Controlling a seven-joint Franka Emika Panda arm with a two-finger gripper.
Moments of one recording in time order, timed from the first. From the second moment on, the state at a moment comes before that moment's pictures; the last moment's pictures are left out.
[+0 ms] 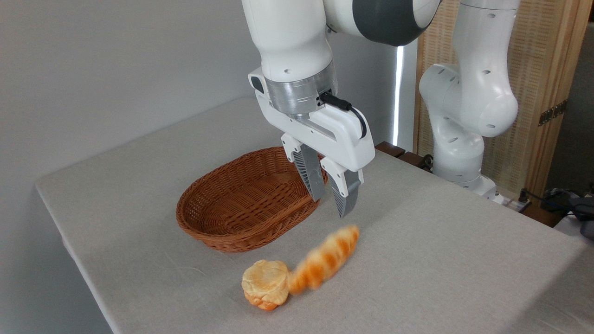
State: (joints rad) arm -0.34 -0.16 0.45 -1.94 0.04 1.63 0.90
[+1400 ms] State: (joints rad) arm -0.35 -0.09 0.31 -1.92 -0.06 1.94 0.73
